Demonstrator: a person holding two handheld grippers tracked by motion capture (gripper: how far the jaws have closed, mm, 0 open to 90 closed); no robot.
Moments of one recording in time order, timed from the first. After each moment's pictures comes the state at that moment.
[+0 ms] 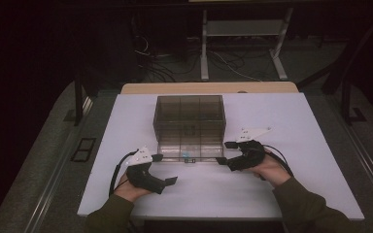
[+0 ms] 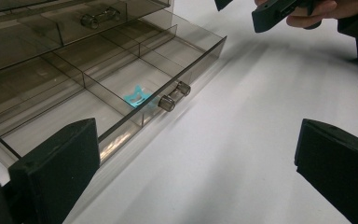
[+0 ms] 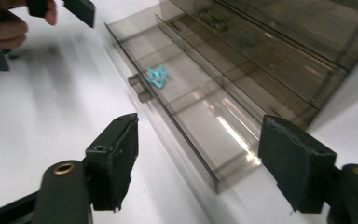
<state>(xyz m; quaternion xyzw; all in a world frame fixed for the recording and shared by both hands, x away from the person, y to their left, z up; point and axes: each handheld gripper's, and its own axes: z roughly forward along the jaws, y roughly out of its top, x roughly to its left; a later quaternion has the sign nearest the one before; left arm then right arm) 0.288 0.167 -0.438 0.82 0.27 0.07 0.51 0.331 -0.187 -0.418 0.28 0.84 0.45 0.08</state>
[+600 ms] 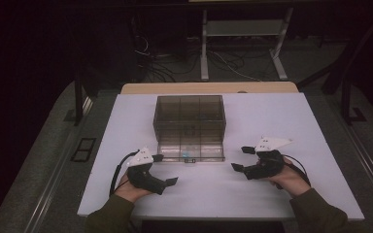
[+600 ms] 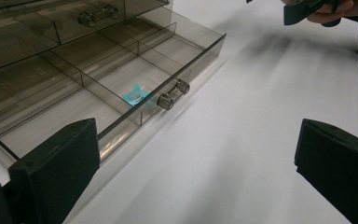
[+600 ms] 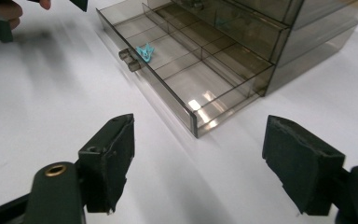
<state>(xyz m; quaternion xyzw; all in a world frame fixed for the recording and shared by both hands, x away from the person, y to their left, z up) 0.287 0.166 -0.439 0.82 0.27 0.07 0.50 0.302 -0.230 -0.421 0.29 0.83 0.46 0.11</state>
